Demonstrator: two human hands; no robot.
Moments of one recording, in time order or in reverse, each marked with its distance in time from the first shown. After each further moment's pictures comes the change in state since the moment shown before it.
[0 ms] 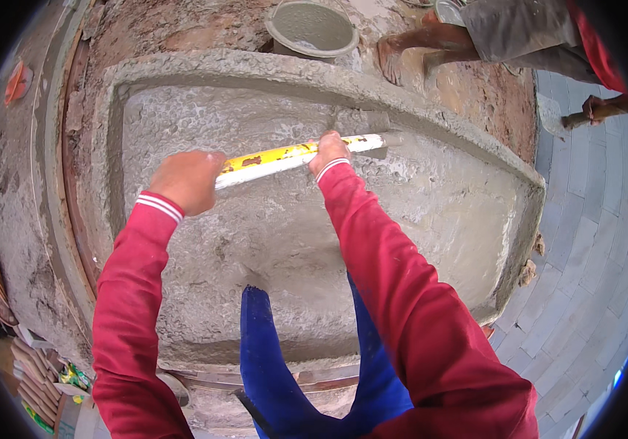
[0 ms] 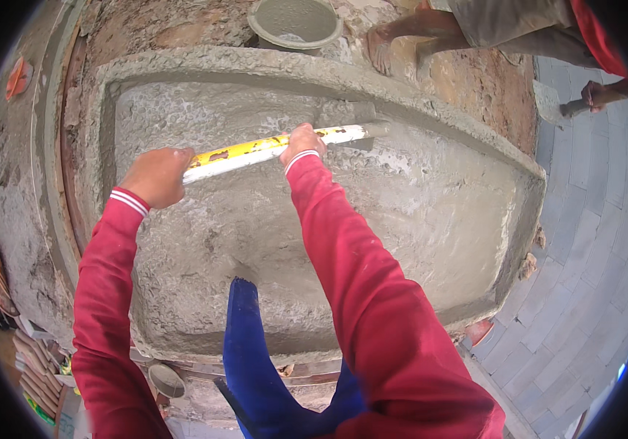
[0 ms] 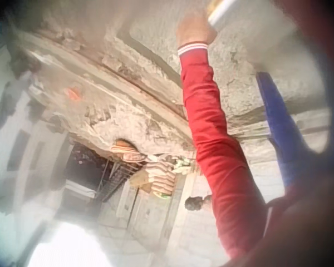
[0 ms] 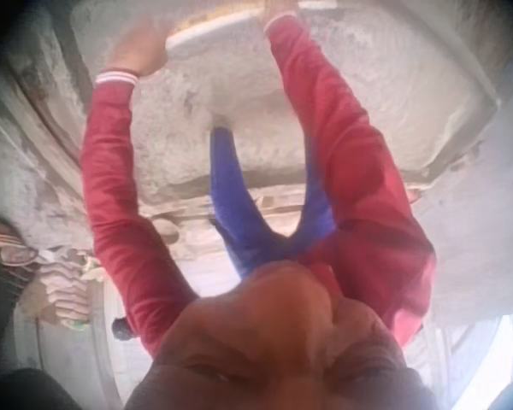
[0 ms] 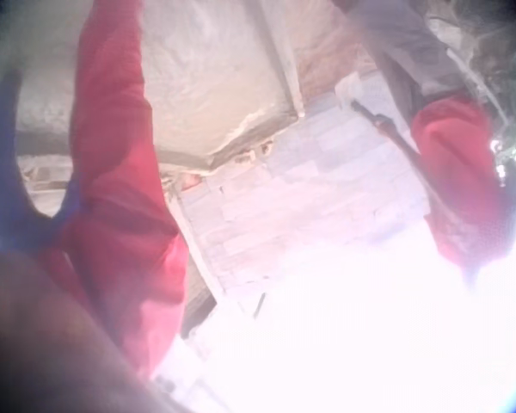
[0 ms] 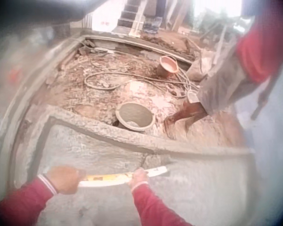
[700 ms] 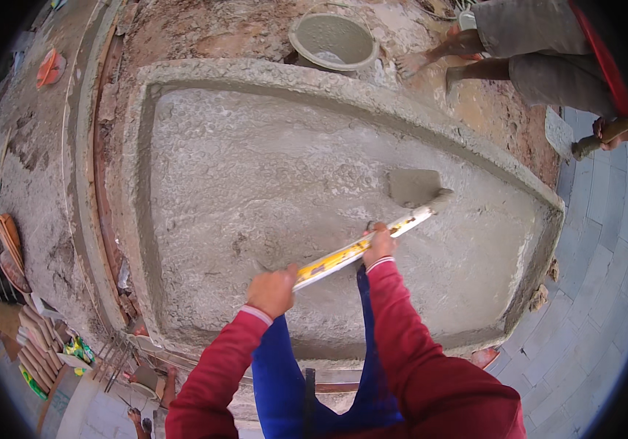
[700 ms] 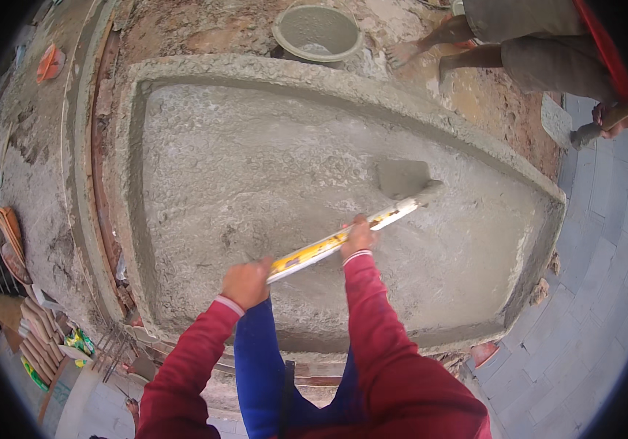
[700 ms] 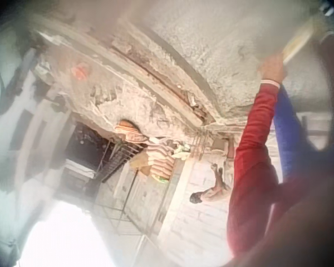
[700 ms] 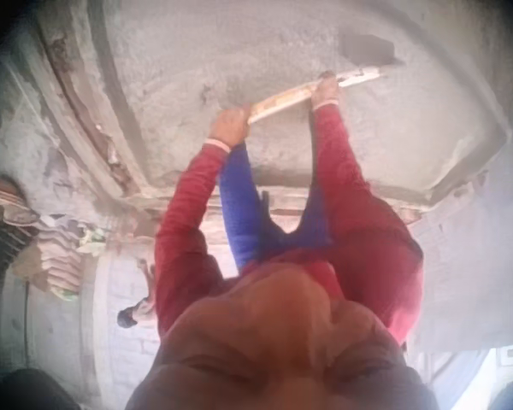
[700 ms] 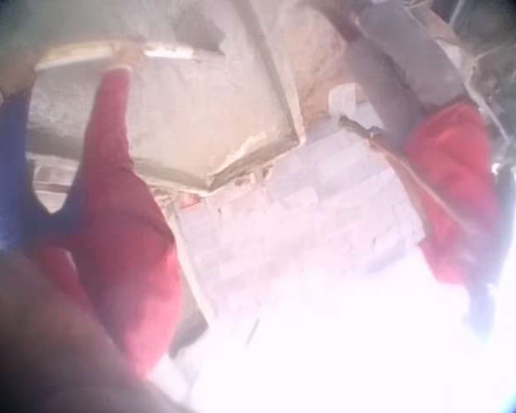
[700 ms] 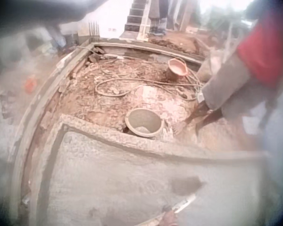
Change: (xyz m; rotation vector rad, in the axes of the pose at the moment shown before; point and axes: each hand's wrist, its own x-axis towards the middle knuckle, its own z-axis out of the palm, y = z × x) left_hand -0.092 0.150 0.157 -0.383 -0.091 -0.064; right_hand -0.121 0.153 -0.103 0.920 0.355 0.435
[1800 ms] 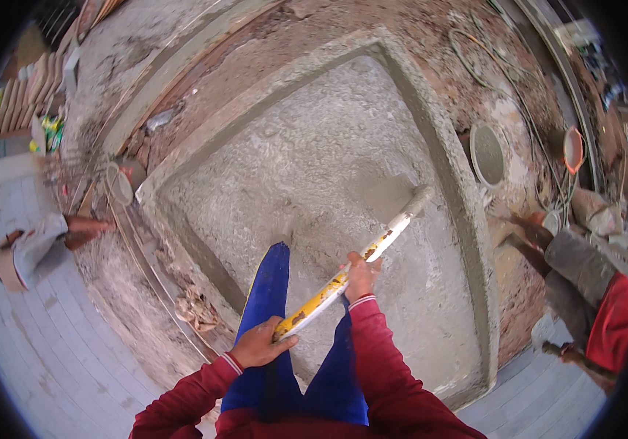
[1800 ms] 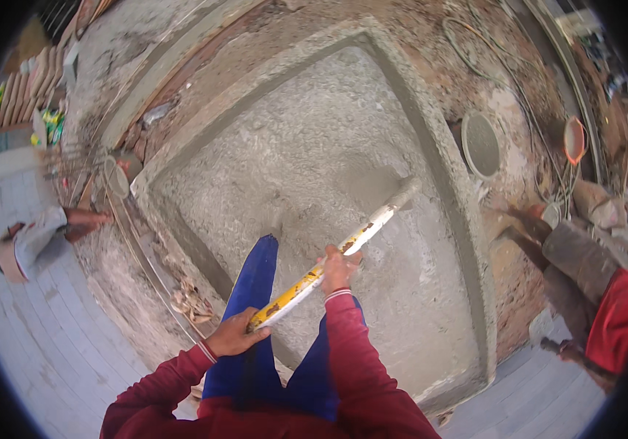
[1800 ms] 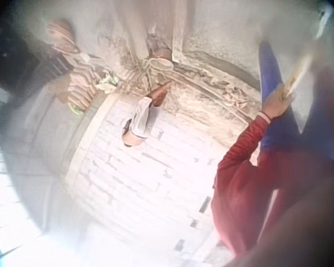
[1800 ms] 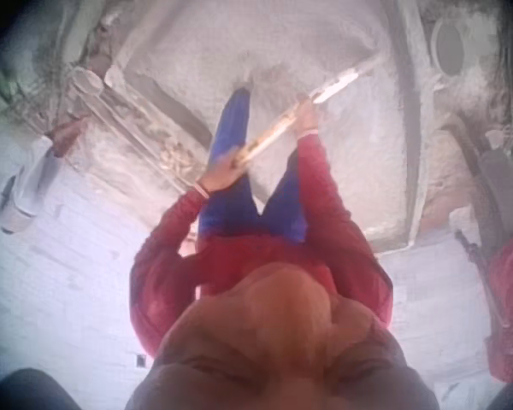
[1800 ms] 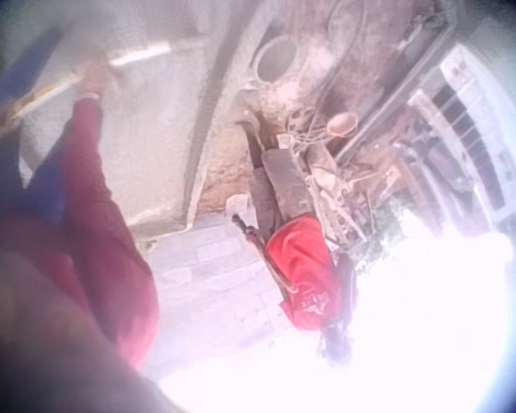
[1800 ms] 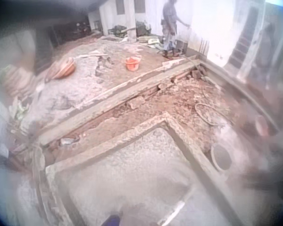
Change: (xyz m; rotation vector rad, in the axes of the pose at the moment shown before) left_hand -0.254 0.055 0.122 -1.123 0.257 -0.476; right_hand -0.207 0.086 0.002 -0.833 -0.655 -0.187
